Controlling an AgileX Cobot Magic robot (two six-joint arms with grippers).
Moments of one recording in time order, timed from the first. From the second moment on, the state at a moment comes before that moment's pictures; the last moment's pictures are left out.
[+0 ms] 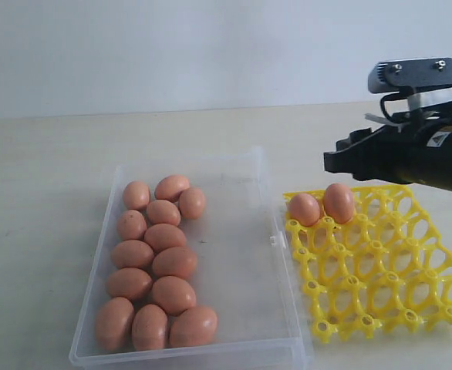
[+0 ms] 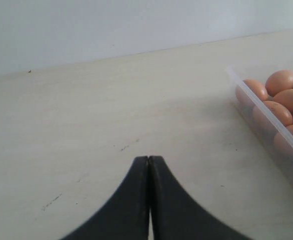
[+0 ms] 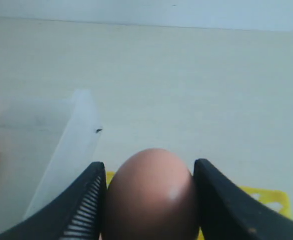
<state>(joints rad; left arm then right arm) -0.09 0.03 0.00 0.11 0.33 -0.03 0.35 1.48 -0.64 0.33 -0.18 -0.23</state>
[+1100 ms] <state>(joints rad) -0.09 0.03 0.00 0.11 0.33 -0.03 0.18 1.78 -0.76 0.25 -0.20 -0.13</state>
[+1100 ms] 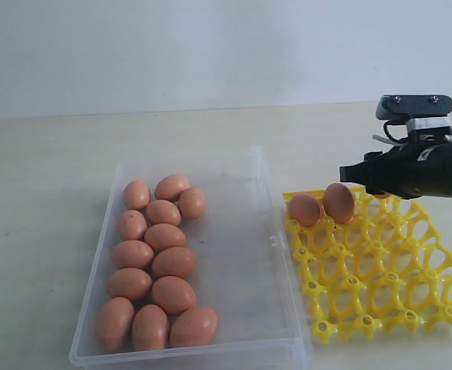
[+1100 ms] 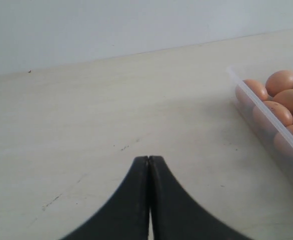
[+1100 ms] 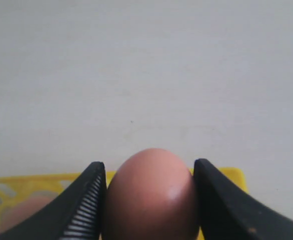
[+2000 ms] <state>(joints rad) -0.09 0.03 0.00 0.11 0.33 -0.03 0.20 1.83 -0.76 0.21 -0.18 -0.09</state>
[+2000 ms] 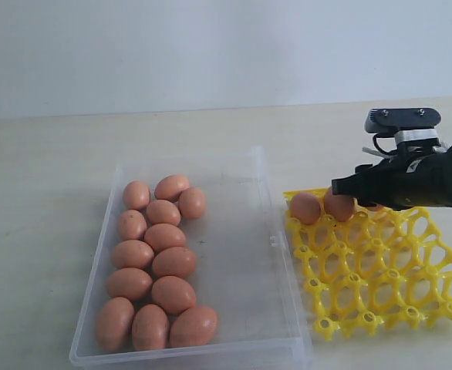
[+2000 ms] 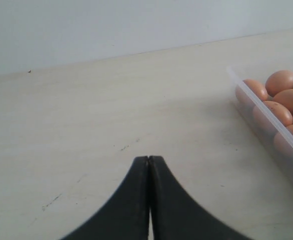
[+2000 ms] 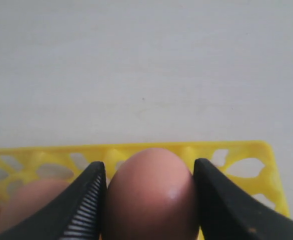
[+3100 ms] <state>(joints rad) -0.09 0.03 0.00 0.11 0.33 -0.03 0.20 1.74 -0.76 0.21 -0.07 -0.10</state>
